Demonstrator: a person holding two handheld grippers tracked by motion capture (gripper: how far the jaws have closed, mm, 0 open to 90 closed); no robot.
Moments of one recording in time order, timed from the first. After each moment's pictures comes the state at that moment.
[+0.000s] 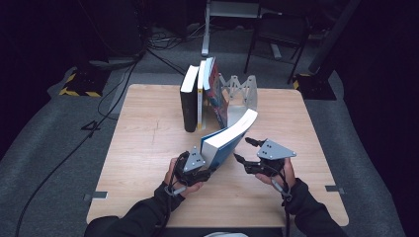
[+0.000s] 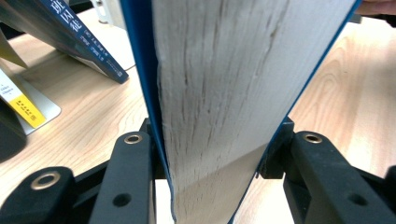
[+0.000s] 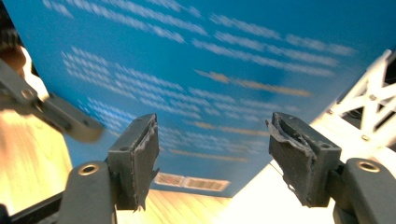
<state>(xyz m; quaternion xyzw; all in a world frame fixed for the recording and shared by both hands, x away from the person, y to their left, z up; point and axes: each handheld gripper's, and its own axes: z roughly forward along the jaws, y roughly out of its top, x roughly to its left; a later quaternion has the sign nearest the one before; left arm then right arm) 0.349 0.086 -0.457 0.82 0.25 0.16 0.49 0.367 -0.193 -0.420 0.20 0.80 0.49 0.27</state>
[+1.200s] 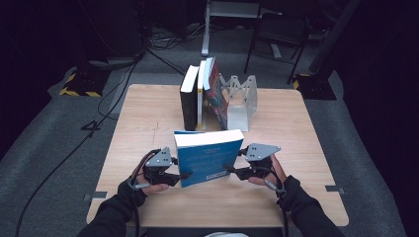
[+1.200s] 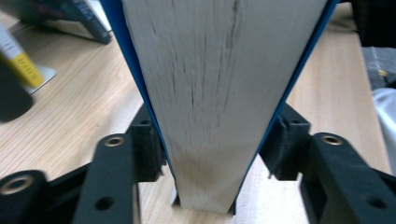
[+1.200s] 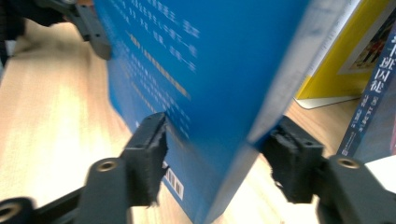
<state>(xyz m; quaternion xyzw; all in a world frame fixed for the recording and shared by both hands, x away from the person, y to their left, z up) 0.356 0.172 -0.454 0.86 0.18 0.09 0.48 0.379 -0.171 -0.441 0.12 0.85 0.49 0.14</state>
